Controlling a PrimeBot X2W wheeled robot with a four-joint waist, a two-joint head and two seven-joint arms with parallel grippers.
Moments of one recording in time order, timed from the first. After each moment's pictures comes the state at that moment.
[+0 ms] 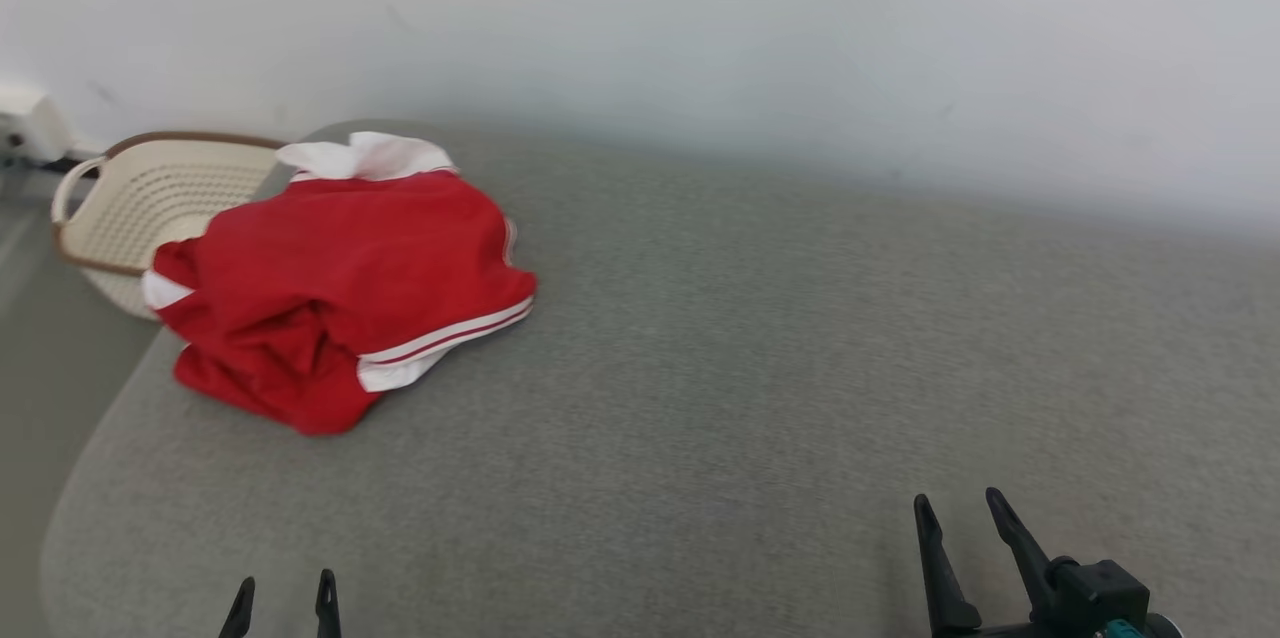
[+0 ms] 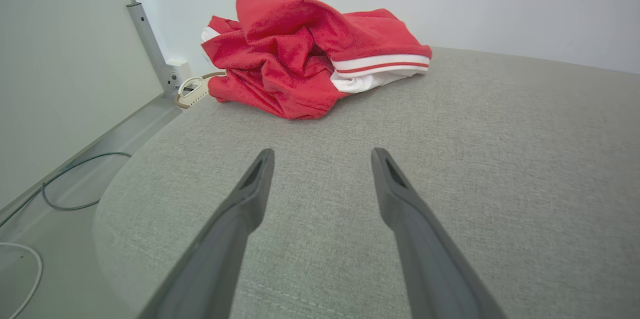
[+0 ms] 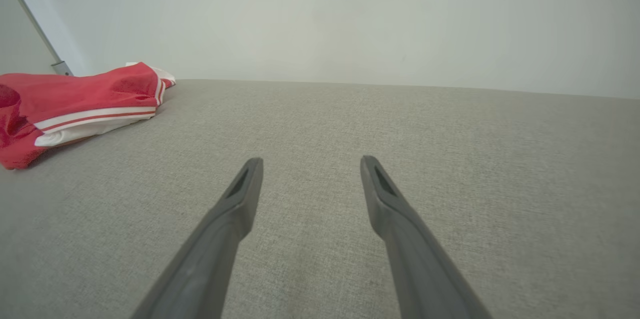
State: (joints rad) left arm -0.03 0.06 0.06 0.25 -0.03 0.06 -0.26; right arm -0.03 -0.12 0.21 0.26 0.14 0.13 -0.26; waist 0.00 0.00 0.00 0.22
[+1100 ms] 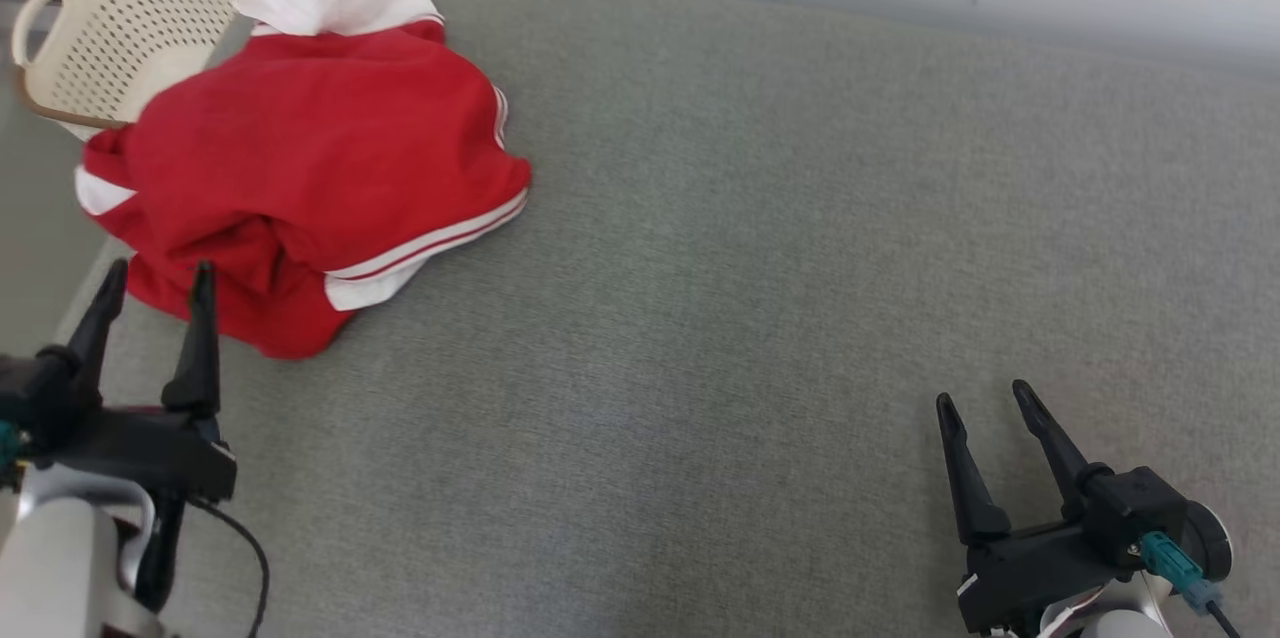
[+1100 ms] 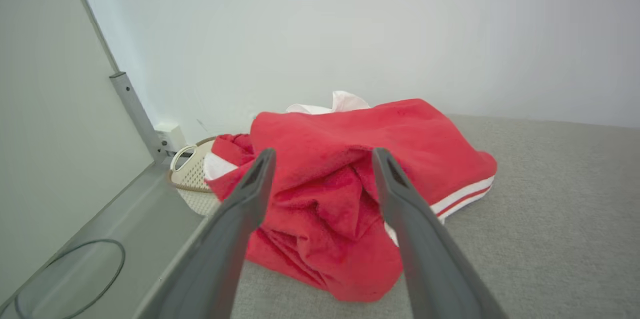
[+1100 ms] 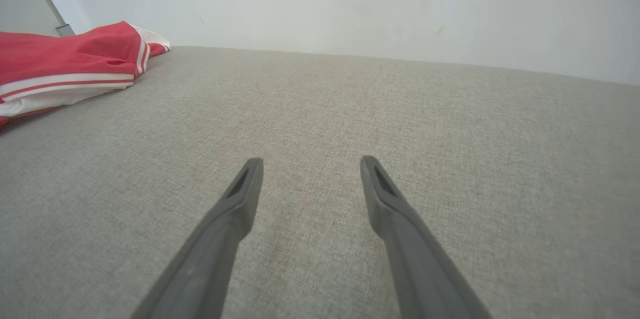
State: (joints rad) left arm -0.52 0.24 0.08 0.41 -0.16 -0.13 -0.26; right arm -0.16 -0.22 0.25 0.21 0.15 0.13 -0.26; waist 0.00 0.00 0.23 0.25
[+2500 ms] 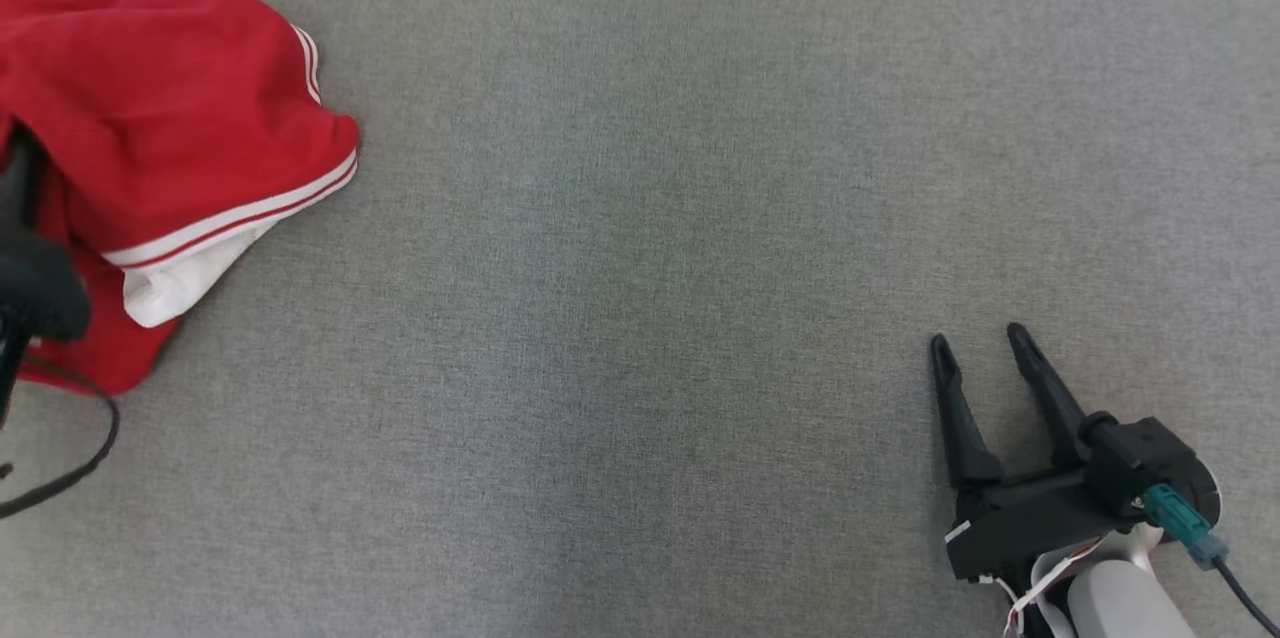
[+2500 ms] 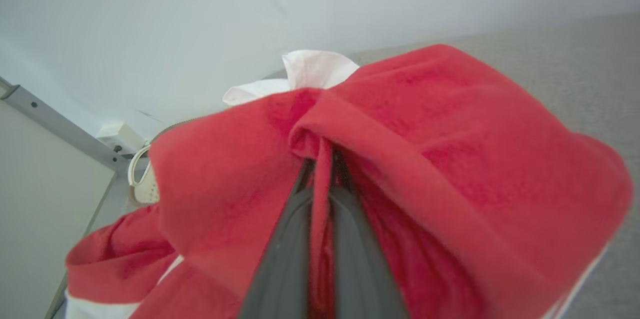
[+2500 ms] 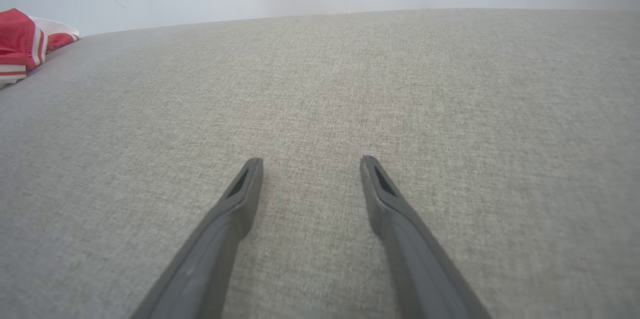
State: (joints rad) left arm -1.08 0.50 -0.51 0.99 -0.46 -0.13 -0.25; right arm -0.24 -0.21 0.25 0.21 0.19 0.13 -0.27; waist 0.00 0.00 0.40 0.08
